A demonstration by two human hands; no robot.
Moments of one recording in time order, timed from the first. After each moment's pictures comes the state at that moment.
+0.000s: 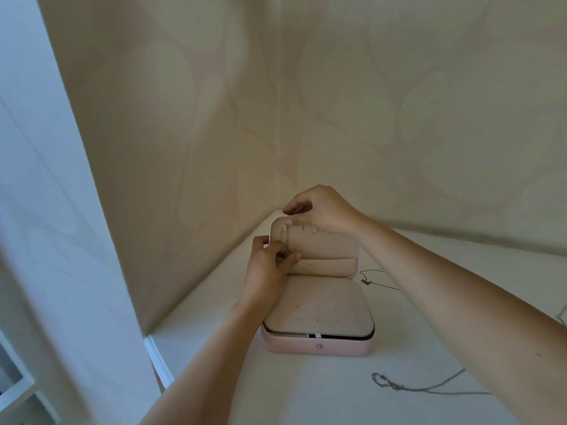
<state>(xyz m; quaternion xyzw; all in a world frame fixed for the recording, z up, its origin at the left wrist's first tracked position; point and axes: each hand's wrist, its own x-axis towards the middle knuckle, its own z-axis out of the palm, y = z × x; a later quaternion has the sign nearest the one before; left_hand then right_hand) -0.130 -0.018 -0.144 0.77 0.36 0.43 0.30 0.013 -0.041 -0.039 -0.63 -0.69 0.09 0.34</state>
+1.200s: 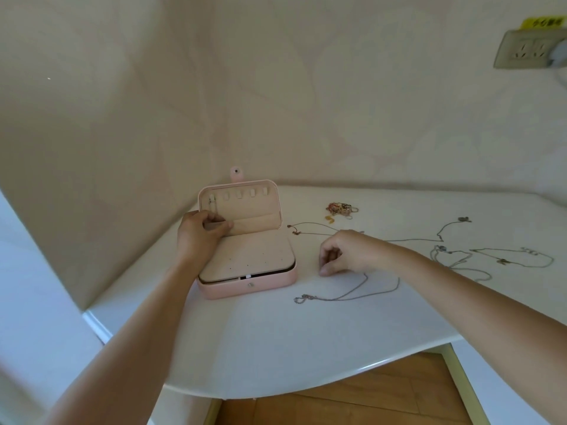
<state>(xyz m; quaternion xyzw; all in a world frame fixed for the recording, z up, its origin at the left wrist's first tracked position) -0.129 -0.024 -0.144 0.76 0.40 0.43 0.28 0.080 -0.227 -0.122 -0.75 -0.61 0.21 0.17</state>
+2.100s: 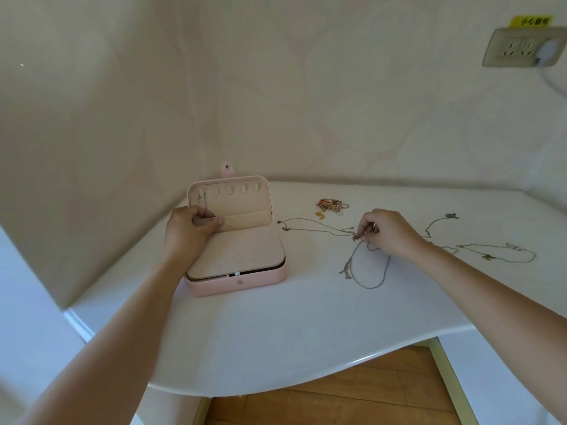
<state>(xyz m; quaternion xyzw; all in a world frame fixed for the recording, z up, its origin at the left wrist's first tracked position) -0.129 -0.030 -0.142 0.76 0.40 0.42 0.28 0.152 -0.260 -0.135 -0.82 -0.48 0.03 0.30</state>
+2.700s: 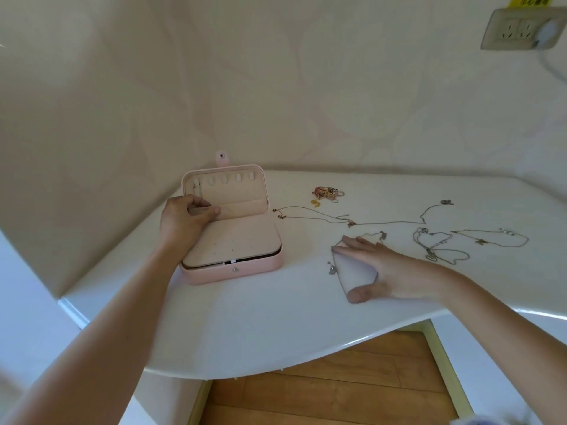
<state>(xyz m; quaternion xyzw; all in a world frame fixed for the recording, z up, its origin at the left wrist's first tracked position) -0.128 -0.034 -0.142 0.76 0.41 0.41 0.29 0.092 -0.317 -0.146 -0.77 -0.59 0.23 0.11</state>
